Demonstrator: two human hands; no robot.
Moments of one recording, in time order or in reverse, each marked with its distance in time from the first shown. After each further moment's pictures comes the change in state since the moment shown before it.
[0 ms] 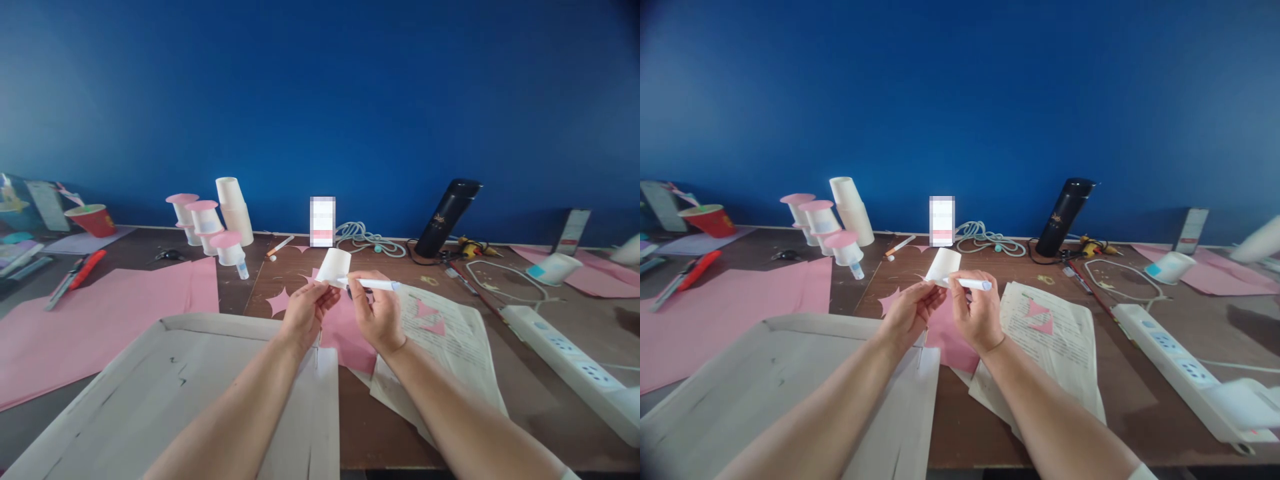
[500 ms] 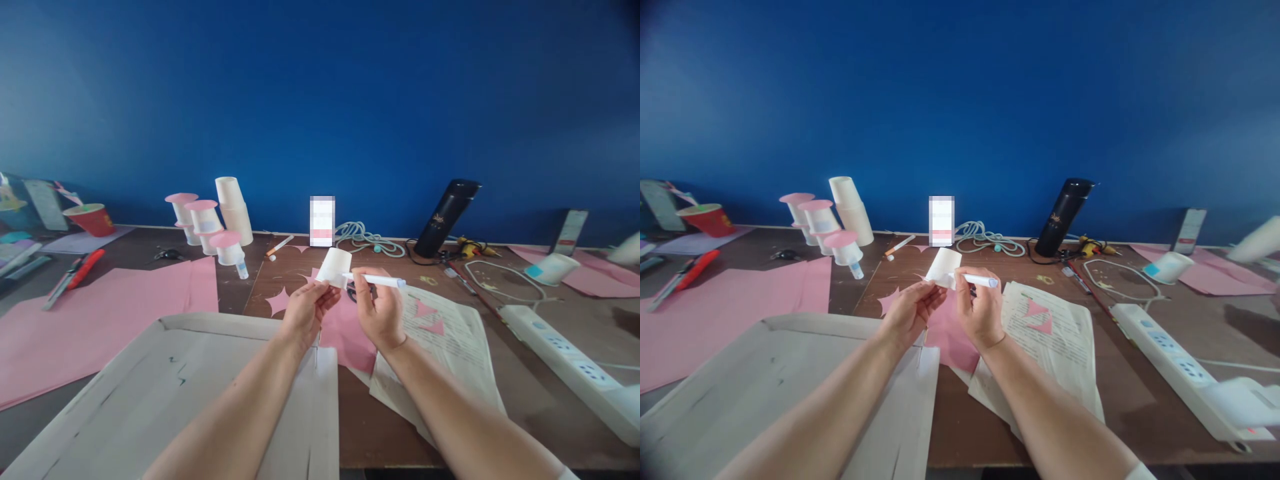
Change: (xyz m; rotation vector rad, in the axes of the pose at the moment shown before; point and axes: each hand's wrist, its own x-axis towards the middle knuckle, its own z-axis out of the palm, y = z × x) left_hand -0.001 0.001 0.002 0.025 0.029 -0.017; right_hand -0.003 0.009 0.003 -0.041 0.075 0.043
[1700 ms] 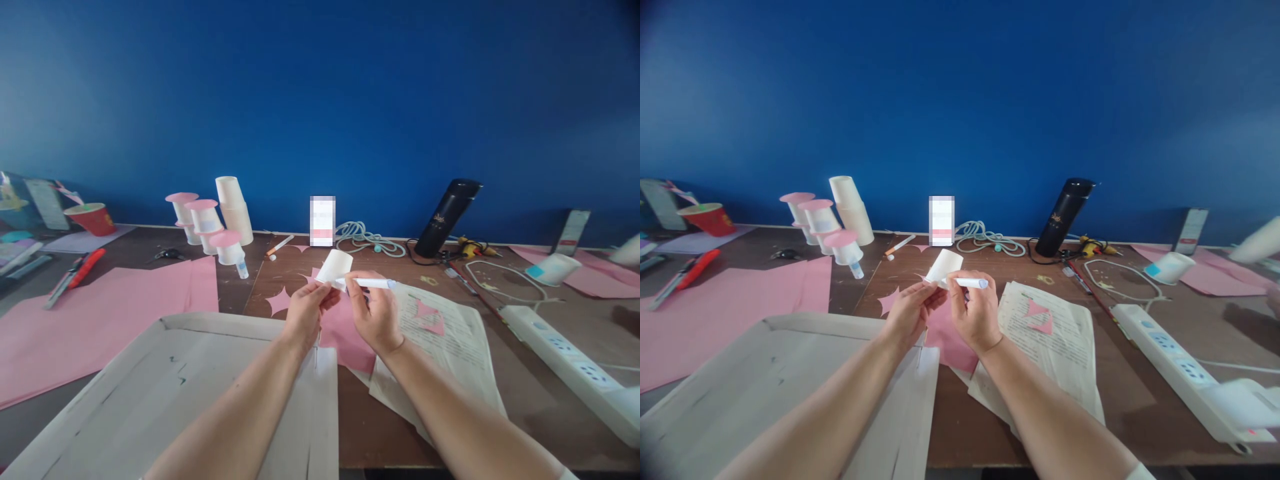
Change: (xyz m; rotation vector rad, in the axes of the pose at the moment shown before) left_hand 0.000 -0.006 0.000 0.100 -0.042 0.099; right_hand 0.001 -0.009 0.000 0.024 -0.097 -0.025
